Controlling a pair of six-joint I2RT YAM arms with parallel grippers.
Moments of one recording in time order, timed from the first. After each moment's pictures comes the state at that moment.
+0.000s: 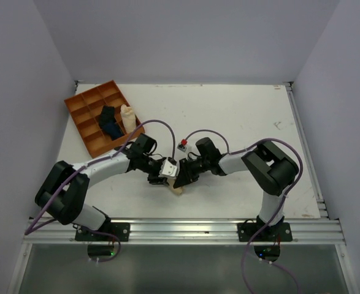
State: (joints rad) left arm -0.57 1.48 0.77 -0.40 0.82 1.09; right arm 0.68 1.87 0.77 0.27 -0.85 0.43
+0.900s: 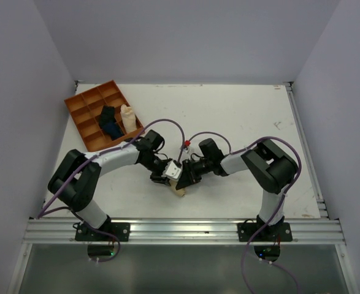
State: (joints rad) left arm -0.60 1.62 0.91 -0.59 0.82 1.29; right arm 0.65 1.89 0.74 0.30 -0.94 0.48
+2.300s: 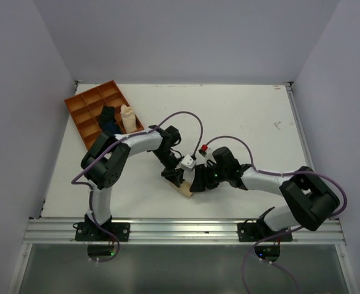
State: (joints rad) left arm -0.66 1.98 1.28 -0.95 0.91 1.30; right arm 0.66 1.43 0.52 0.07 -0.48 0.48
